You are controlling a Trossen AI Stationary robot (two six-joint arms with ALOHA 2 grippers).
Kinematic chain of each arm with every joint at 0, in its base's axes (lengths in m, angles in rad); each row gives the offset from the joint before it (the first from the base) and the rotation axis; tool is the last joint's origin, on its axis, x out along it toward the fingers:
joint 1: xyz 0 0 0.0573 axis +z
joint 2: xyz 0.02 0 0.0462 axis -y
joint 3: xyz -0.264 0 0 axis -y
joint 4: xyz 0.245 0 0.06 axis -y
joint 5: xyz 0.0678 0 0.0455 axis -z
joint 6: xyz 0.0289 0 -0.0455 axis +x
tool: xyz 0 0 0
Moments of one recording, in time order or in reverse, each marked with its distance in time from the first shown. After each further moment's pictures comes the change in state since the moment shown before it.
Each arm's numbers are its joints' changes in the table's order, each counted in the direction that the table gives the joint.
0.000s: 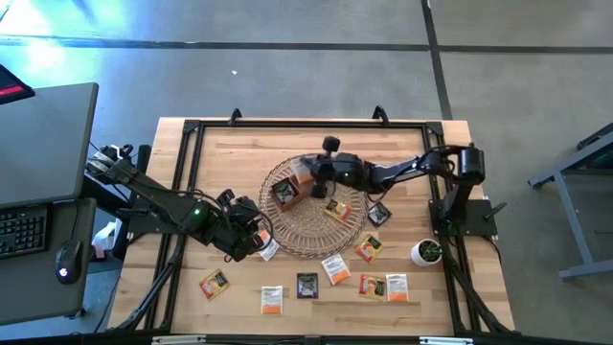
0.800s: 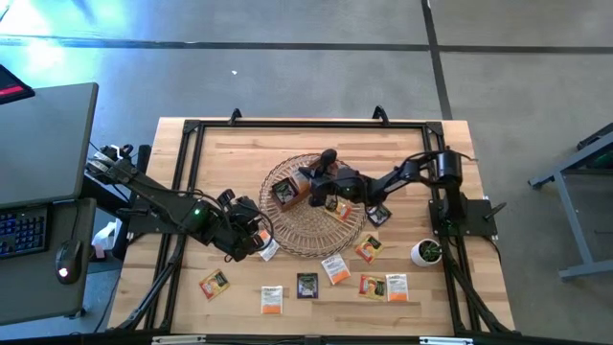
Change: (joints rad) left arm 0.000 0.000 0.000 0.008 -0.004 0.003; right arm 0.052 -0.180 -0.066 0.353 0.065 -0.289
